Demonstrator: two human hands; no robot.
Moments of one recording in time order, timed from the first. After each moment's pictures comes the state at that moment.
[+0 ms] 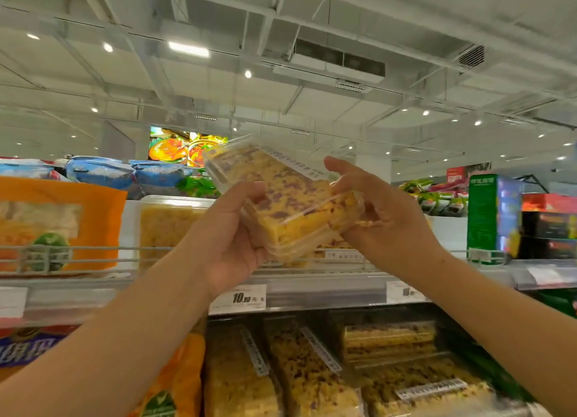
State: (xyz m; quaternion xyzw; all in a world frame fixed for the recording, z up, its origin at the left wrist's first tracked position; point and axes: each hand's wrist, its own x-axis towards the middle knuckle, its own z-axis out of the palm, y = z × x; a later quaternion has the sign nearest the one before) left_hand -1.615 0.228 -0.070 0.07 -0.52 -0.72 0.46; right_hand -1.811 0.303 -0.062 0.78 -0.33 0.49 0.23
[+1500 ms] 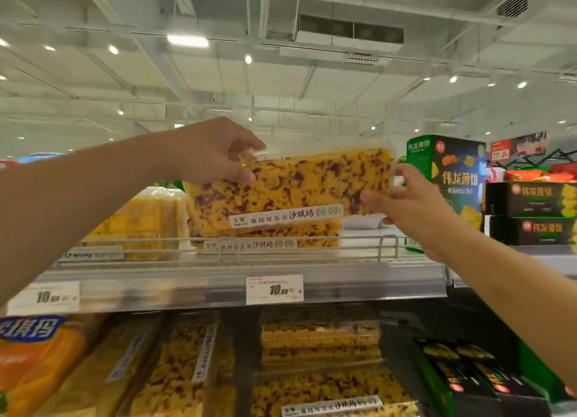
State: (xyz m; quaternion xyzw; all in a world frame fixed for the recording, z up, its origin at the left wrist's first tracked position) left_hand -1.827 0.224 0.023 0.38 -0.87 0.07 0.31; right_hand -2.141 0.264 -0.064 0.62 -0.48 0.61 -0.10
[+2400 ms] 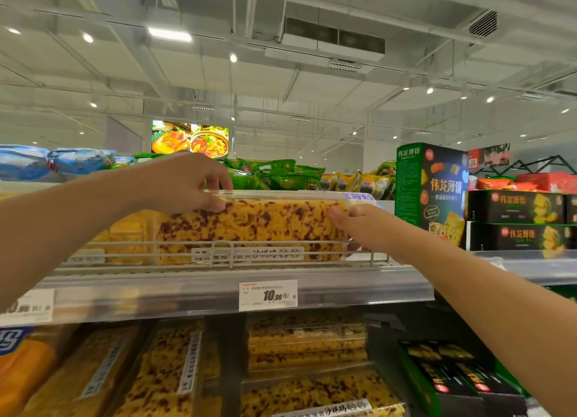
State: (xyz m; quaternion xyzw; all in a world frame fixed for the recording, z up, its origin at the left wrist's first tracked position) left_hand -1.801 0.176 -0.004 0.37 -0.88 0.16 0.25; right_hand -2.111 0.240 -0.064 0.66 -0.66 0.35 -0.06
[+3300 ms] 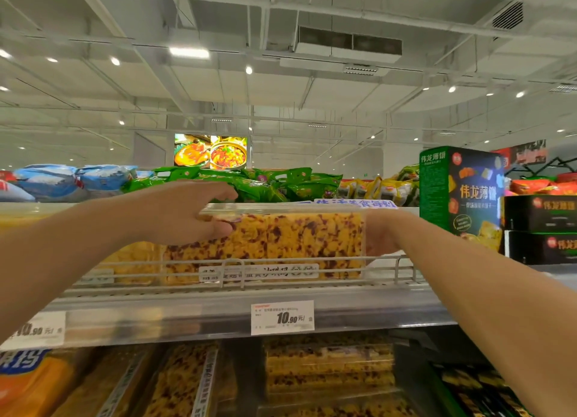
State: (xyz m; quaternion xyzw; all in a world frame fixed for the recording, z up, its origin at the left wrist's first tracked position) left_hand -1.788 0.173 -0.016 0.40 -0.87 0.19 0.20; right_hand -2.127 0.171 -0.037 0.59 -0.65 0.32 -0.35
